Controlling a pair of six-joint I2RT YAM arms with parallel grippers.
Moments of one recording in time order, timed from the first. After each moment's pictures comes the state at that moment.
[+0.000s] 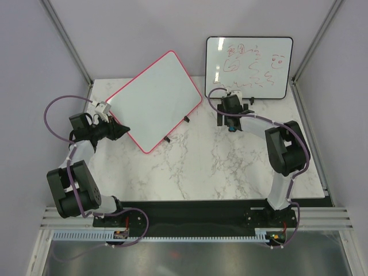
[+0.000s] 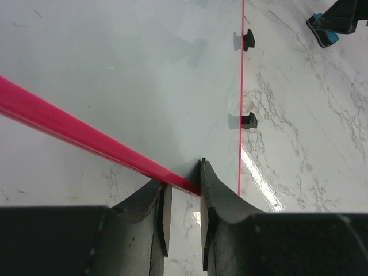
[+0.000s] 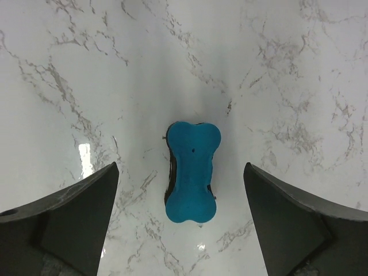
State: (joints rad) left arm 0.36 1.40 0.77 -0.01 0.97 0.23; right arm 0.36 1.92 1.22 -0.17 0.38 0.27
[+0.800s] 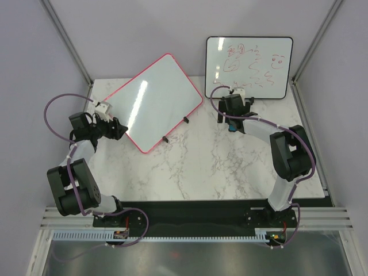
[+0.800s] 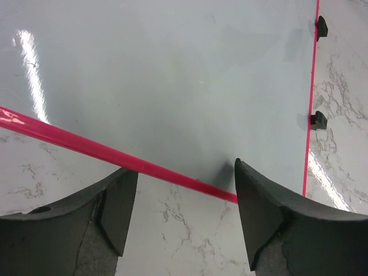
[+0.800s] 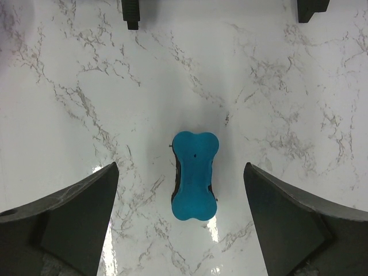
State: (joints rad) left arm 0.36 1.42 0.76 0.06 0.82 0.36; right arm 0.36 1.82 1.15 -0.06 0.38 0.28
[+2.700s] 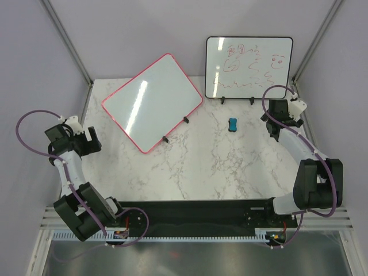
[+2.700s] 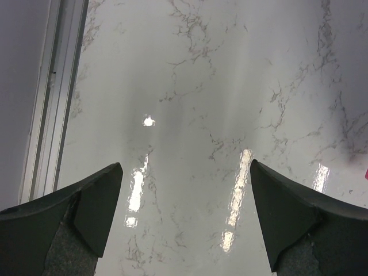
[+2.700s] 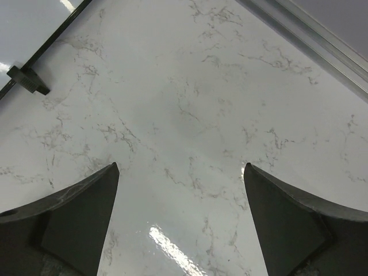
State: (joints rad) left arm 0.63 1.17 0.81 -0.47 0.34 0.25; right arm 0.00 1.45 0.94 -0.26 0.58 0.66
